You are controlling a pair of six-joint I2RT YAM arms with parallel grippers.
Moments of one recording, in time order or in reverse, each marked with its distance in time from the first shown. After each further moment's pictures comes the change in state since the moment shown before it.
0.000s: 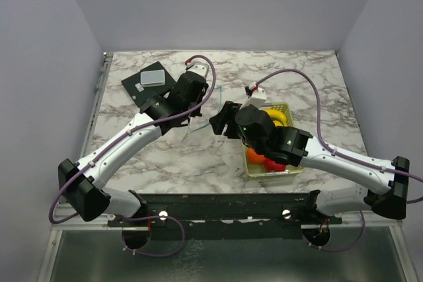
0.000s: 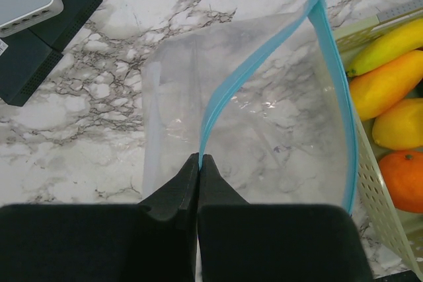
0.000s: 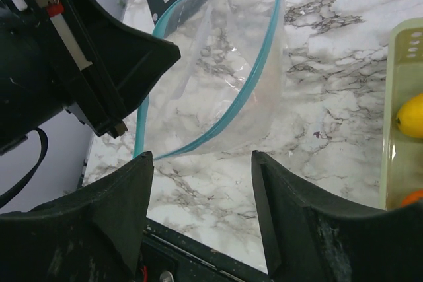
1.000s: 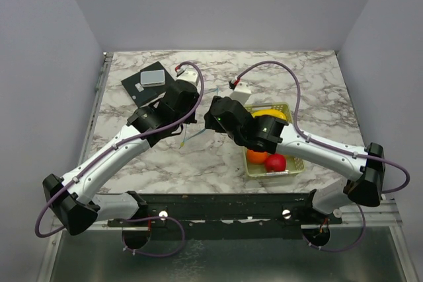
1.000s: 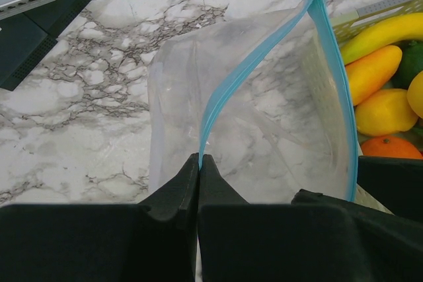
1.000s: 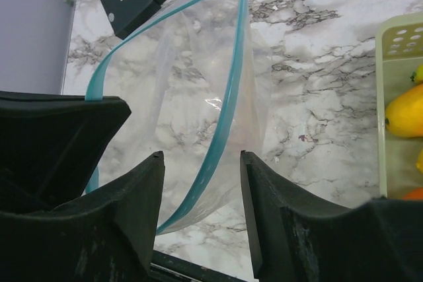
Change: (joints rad) left arm -0.028 -0.142 -0.087 -0.005 0.000 -0.055; right arm -0.018 0.210 0.208 -0.154 0.066 0.049
